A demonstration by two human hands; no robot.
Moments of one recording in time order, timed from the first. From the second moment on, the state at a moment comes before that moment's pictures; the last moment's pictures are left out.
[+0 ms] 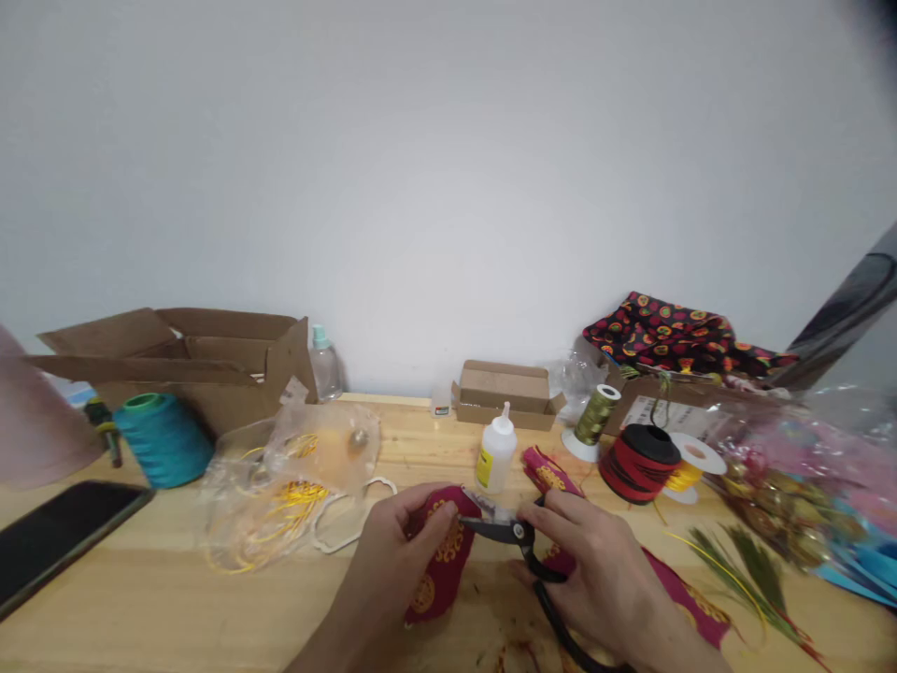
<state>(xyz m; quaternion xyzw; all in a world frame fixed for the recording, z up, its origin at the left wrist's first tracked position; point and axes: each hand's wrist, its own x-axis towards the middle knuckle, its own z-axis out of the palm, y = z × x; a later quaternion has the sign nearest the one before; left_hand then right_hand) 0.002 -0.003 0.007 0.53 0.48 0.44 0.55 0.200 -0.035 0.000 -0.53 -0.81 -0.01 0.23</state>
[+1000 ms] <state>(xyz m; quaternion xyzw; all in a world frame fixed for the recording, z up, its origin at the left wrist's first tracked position) 0.003 -0.003 0.003 0.46 0.43 0.45 0.63 0.198 -0.032 -0.006 -0.50 -0.82 -0.06 0.27</state>
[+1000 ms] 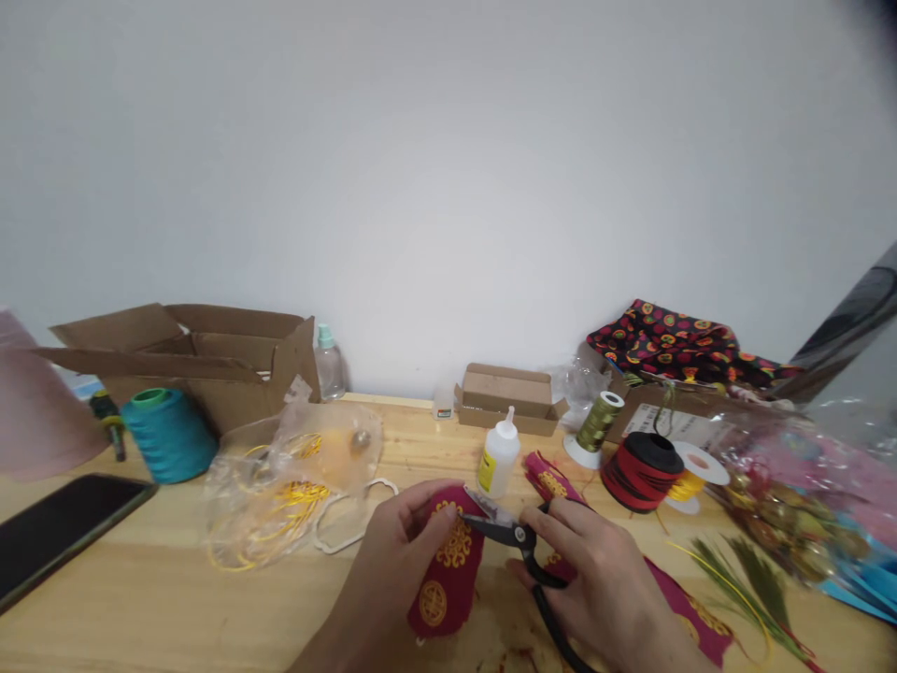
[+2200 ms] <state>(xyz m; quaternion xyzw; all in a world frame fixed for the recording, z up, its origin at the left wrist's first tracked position) 0.002 -0.008 0.005 0.52 0.41 0.42 0.62 0.207 -0.031 0.002 -0.49 -0.83 -0.05 0.26</state>
